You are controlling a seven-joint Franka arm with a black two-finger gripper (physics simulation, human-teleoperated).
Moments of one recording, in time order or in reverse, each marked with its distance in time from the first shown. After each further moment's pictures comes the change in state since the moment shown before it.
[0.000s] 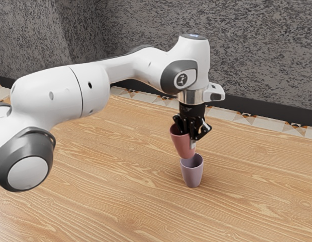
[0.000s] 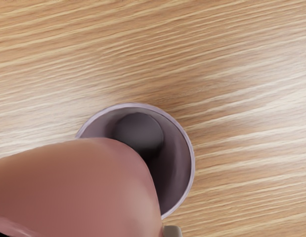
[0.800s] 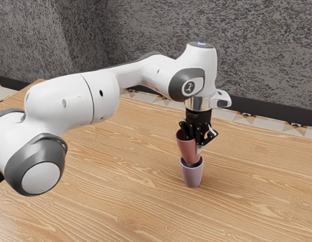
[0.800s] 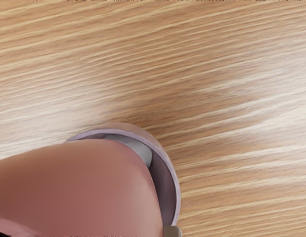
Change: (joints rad) arm 0.000 0.083 -0.012 0.077 0.001 0.001 -0.030
